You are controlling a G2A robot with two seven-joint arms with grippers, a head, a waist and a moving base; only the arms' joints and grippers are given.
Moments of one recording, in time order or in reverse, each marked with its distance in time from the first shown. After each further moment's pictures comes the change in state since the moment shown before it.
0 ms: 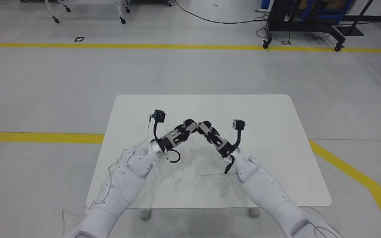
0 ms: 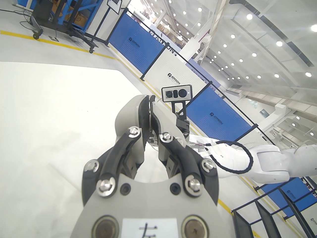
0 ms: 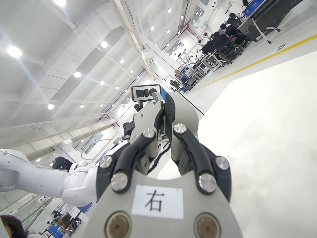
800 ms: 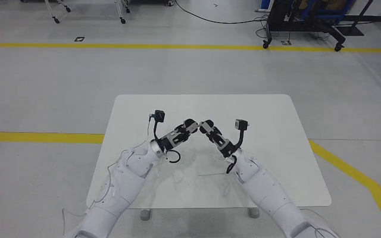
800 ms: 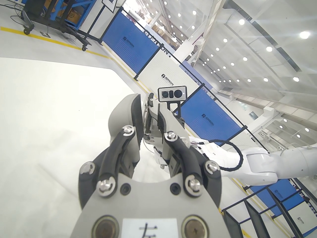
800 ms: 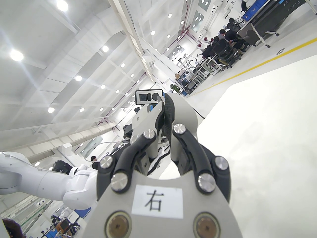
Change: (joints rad) left arm -0.005 -0.001 0.003 0.012 -0.095 -0.021 -0.065; right arm -0.026 -0.006 0.055 -0.028 -0.005 0.000 0.014
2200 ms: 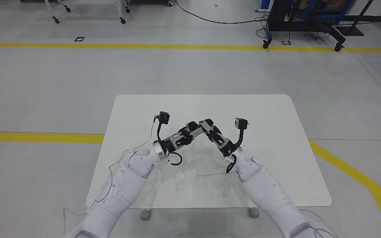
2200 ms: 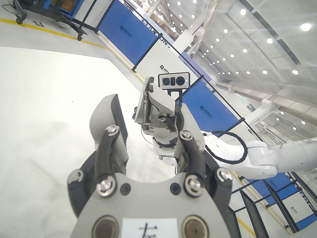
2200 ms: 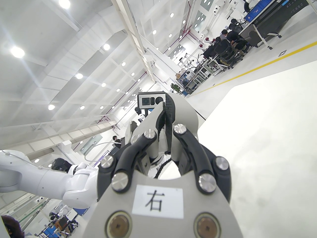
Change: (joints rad) left arm -0.006 -0.001 0.023 0.000 -0.009 0.003 -0.051; right arm -0.011 -0.016 0.048 -0.020 -0.028 0.002 0.034
